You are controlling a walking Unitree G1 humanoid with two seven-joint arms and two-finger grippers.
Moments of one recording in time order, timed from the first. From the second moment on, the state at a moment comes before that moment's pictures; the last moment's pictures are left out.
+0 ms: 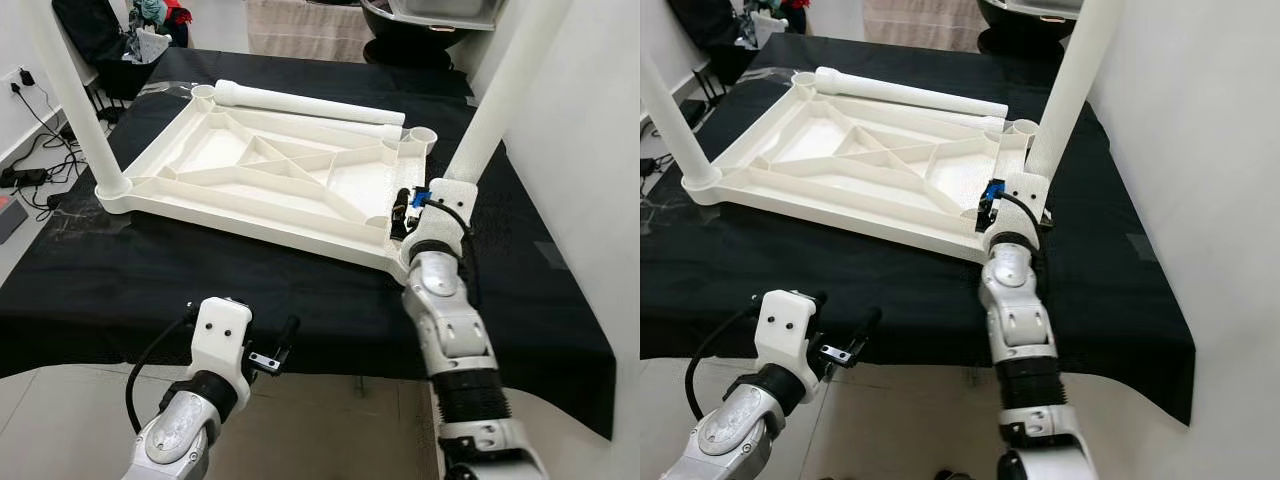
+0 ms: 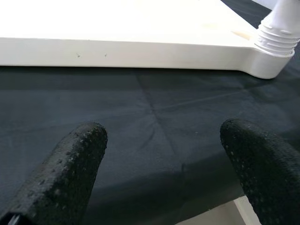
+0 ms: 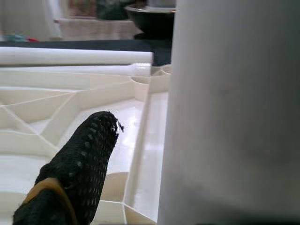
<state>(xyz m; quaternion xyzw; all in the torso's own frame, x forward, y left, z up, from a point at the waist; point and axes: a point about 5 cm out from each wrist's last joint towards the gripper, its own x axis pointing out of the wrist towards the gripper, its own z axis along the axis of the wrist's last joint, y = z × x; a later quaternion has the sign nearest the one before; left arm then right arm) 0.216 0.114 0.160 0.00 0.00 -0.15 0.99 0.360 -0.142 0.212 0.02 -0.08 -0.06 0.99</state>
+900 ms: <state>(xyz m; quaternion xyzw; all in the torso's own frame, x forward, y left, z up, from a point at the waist) 0.215 0.113 0.159 0.00 0.00 -0.16 0.99 0.381 -0.191 0.223 0.06 -0.08 0.28 0.95</state>
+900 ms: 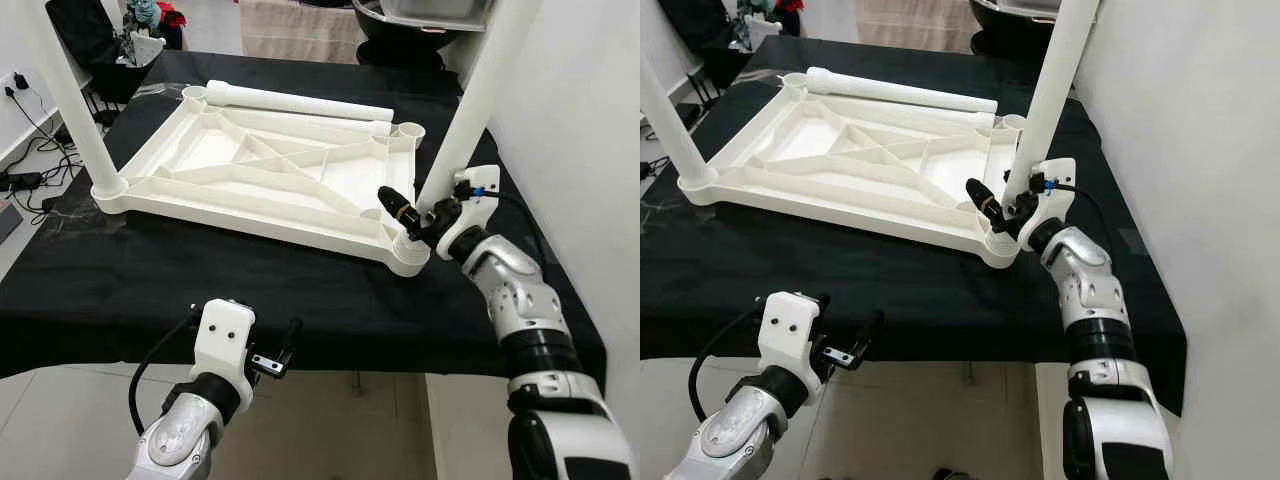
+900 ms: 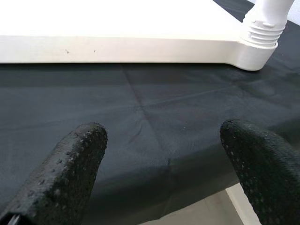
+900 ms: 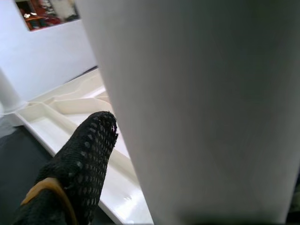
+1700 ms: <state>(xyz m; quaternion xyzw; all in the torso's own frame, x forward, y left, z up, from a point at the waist) 0.216 0.111 0.160 0.00 0.00 -0.16 0.99 0.395 -0.183 0.230 0.04 -0.09 0.30 0.95</state>
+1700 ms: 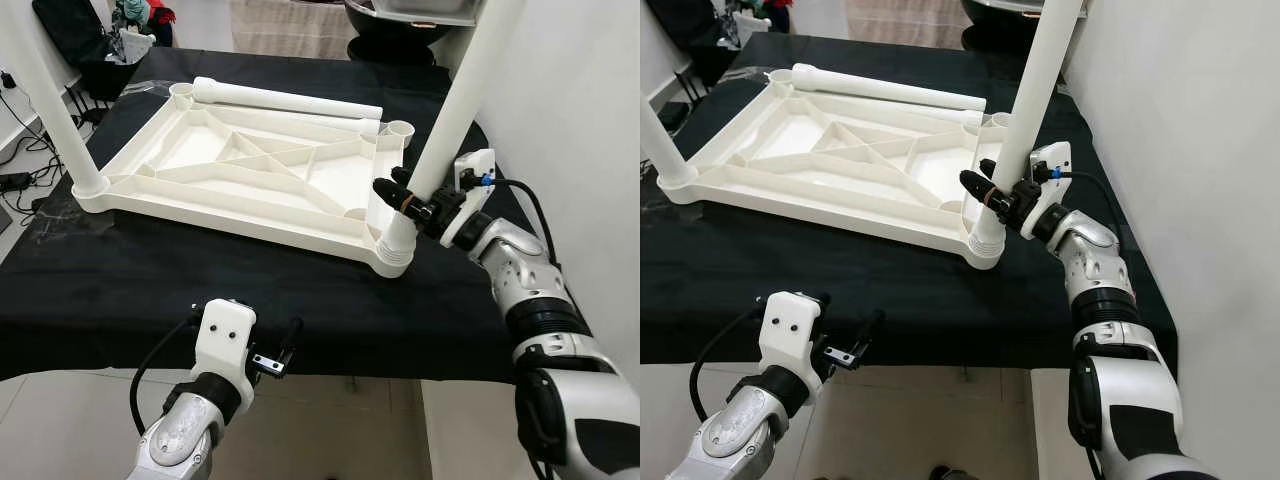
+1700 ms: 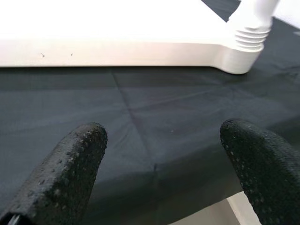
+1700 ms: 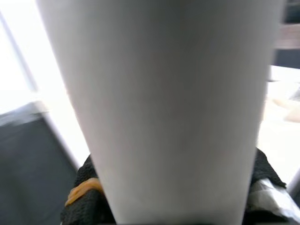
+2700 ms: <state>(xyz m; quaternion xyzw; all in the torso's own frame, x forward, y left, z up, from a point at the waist) 0.220 0.107 0.163 0.00 -0.01 -0.16 0.99 0.380 -0.177 0.222 0.04 -0.12 -0.11 0.99</state>
